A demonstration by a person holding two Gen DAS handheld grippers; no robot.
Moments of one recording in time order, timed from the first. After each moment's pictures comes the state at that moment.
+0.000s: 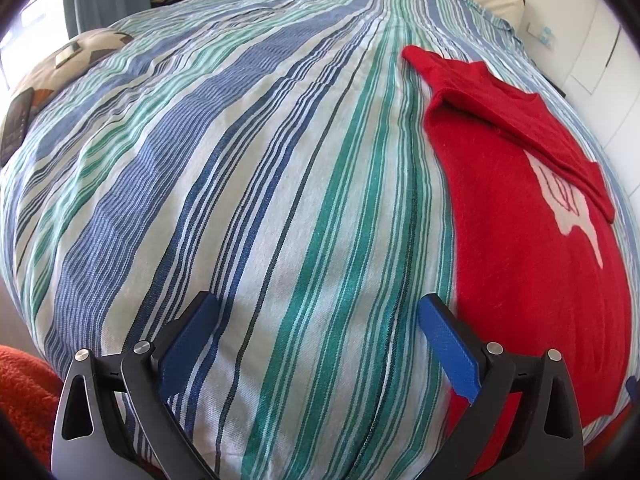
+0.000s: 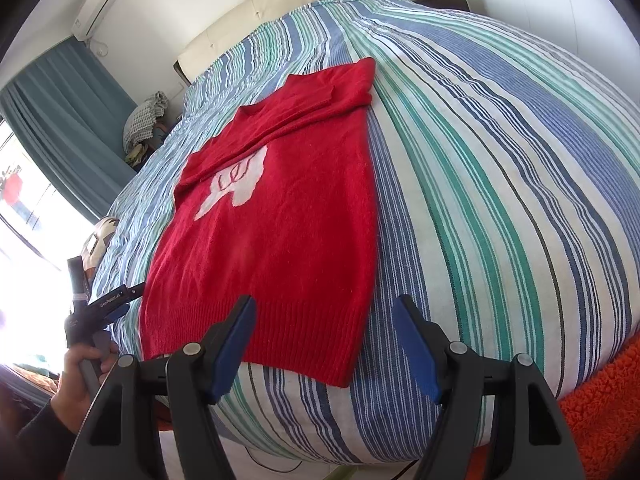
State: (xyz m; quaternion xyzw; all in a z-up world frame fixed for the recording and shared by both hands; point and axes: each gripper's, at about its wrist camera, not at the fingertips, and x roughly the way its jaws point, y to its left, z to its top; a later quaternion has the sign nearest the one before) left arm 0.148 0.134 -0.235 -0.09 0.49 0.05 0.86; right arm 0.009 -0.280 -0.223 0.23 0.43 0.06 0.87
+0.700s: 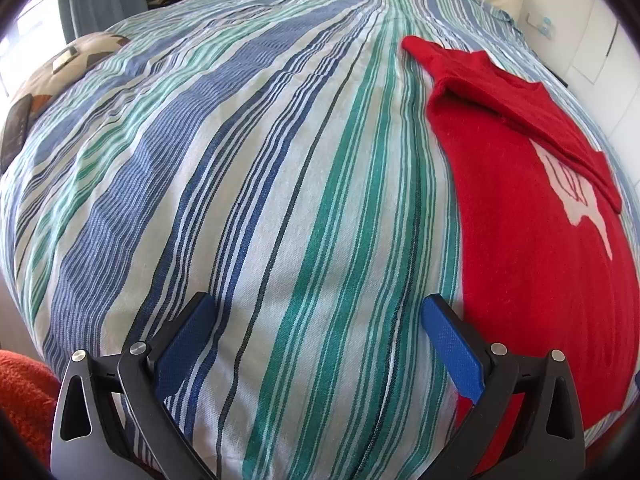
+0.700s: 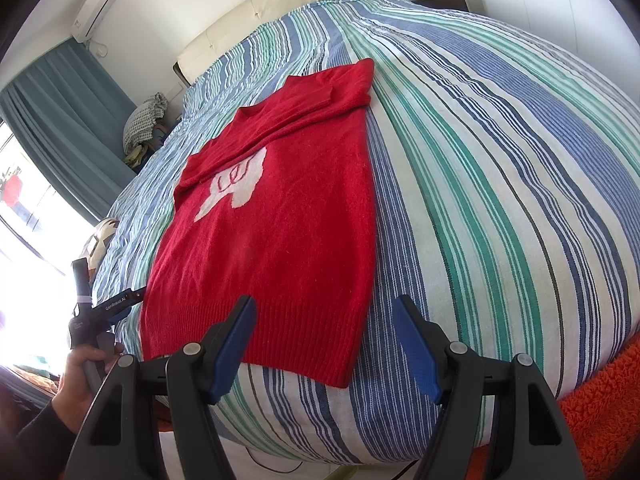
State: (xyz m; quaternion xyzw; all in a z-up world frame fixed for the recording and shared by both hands) left arm 0.151 0.132 -0.240 -0.07 0.50 0.06 0.86; right arm 0.009 -0.280 -0.223 0.23 0.43 0.06 0.87
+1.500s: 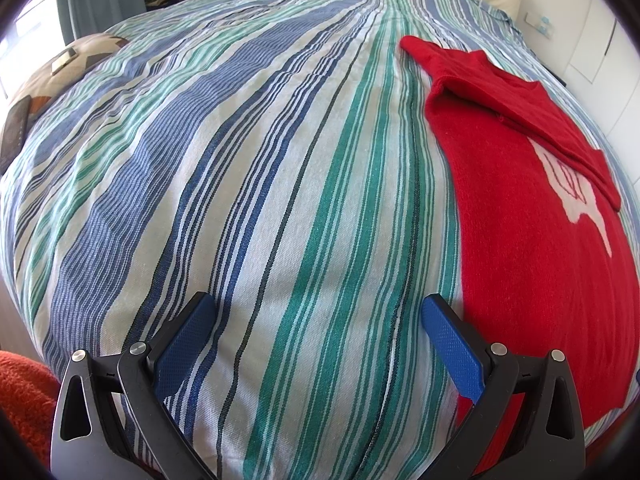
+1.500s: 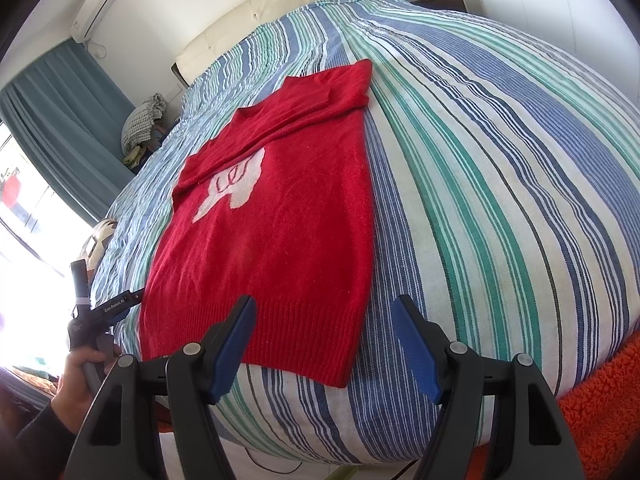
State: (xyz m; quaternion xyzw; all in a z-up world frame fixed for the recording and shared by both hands) left arm 0.151 0.131 -0.240 -0.07 0.50 0.06 0.86; right arm 0.010 -0.282 -0.222 0.23 0.43 0.06 0.87
